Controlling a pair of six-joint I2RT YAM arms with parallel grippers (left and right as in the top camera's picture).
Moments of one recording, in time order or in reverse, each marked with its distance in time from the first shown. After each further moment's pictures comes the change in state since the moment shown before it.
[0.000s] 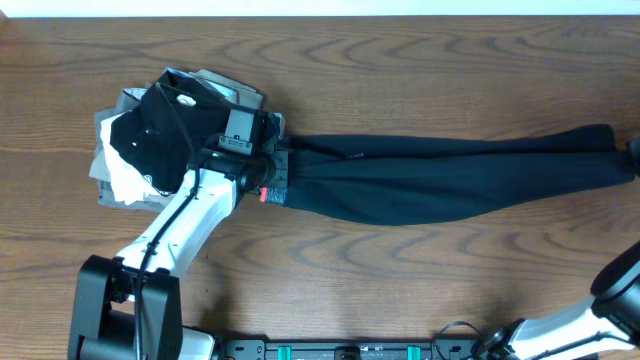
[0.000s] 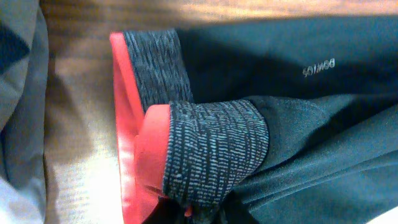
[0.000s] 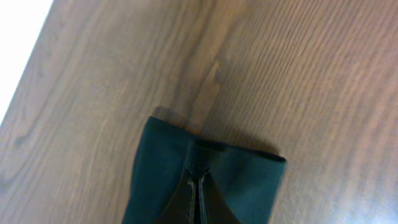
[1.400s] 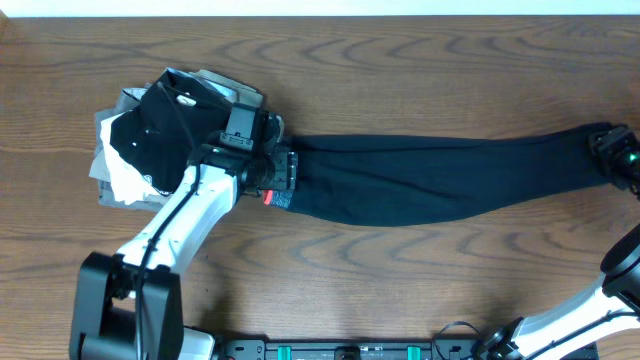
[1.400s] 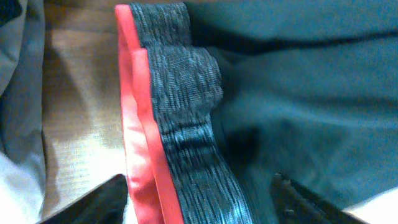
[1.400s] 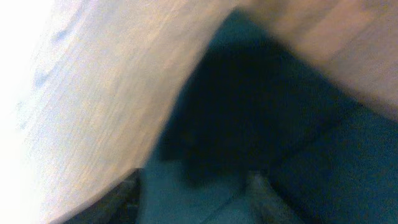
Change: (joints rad) left arm 0.002 0.000 0.031 -0.114 0.014 -0.005; right arm 0.007 0.132 0.002 0.032 -0.403 -0.252
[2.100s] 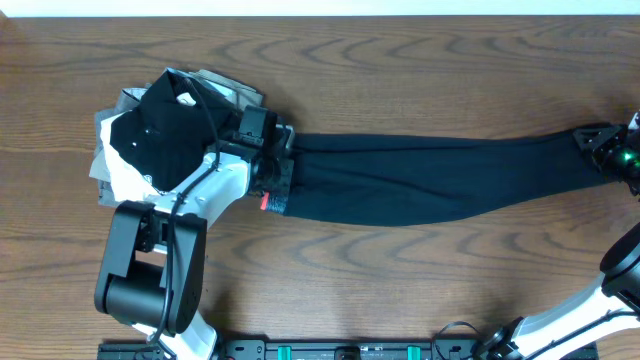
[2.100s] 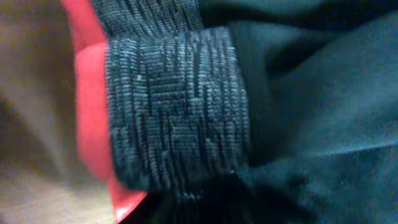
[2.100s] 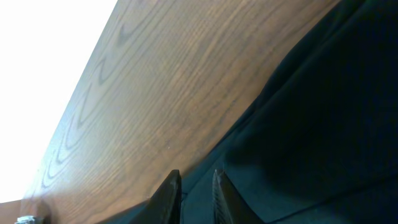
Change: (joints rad) left arm 0.001 0.211 0.007 0.122 -0.001 0.133; right arm 0.006 0.000 0.000 -0.033 -0.250 -0.027
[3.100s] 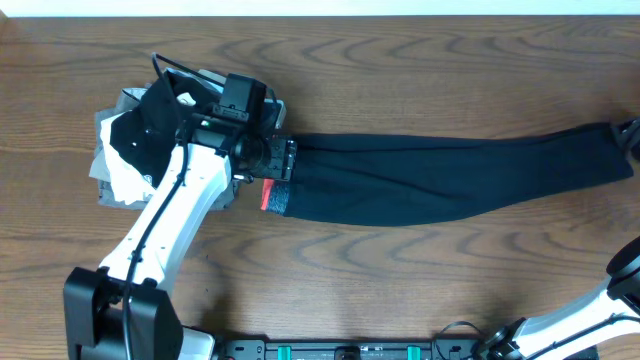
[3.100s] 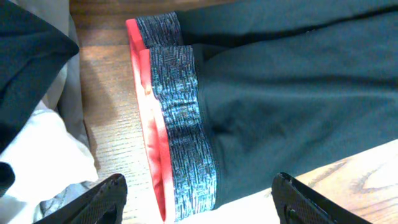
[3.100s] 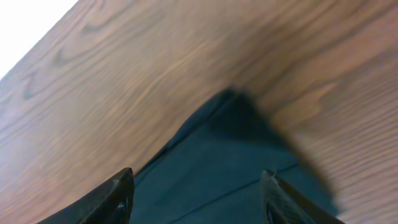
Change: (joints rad) left arm 0.000 -0.209 0.240 -0.433 -0.016 -0.029; right arm -0.069 -0.001 0.253 -0.254 0.254 -0.290
